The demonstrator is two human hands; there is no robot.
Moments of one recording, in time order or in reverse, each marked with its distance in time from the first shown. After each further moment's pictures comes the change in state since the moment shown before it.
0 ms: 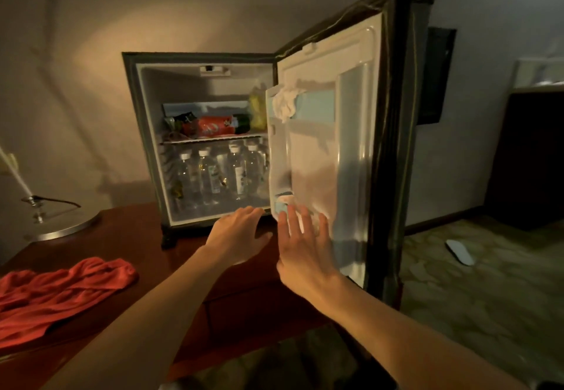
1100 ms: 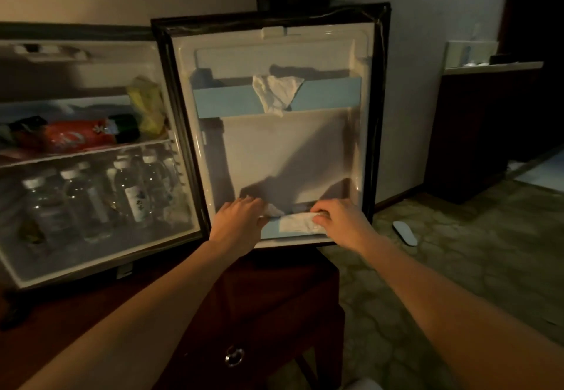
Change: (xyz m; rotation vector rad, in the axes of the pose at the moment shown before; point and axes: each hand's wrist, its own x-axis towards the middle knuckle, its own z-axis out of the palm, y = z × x) left_hand 0.194 0.128 0.086 -0.115 0.044 0.155; right_hand 0.069 0.295 0.094 0.564 -0.108 0.306
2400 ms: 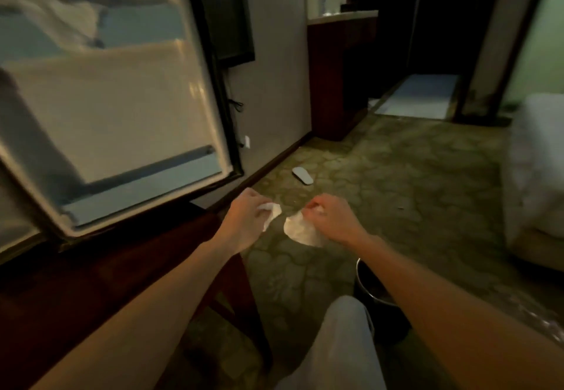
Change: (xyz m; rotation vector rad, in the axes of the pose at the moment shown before) left_hand -0.032 0.206 0.099 -0.625 -0.300 0.245; right_hand -0.199 0.136 -0.026 0.144 0.143 0.510
